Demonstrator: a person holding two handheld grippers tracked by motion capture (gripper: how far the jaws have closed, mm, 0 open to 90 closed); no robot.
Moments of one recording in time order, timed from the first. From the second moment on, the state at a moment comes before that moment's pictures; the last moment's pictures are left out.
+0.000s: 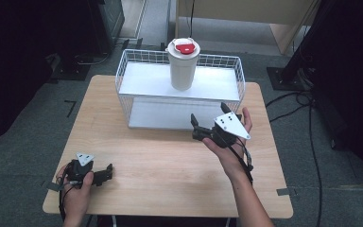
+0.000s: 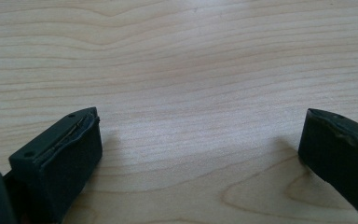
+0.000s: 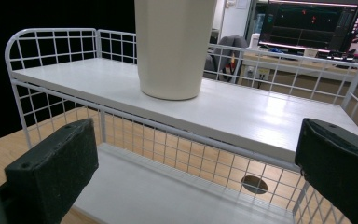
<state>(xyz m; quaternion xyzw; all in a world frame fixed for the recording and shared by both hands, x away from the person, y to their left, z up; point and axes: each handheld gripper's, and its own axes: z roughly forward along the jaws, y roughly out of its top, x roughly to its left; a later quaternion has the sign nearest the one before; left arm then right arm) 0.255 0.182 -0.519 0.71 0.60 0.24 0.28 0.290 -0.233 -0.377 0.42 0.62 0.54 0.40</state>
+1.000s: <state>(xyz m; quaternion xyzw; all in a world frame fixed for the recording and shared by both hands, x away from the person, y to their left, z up) 0.255 0.182 -0.519 0.71 0.60 0.24 0.28 0.254 -0.298 -0.420 0.48 0.59 0.51 0.40</state>
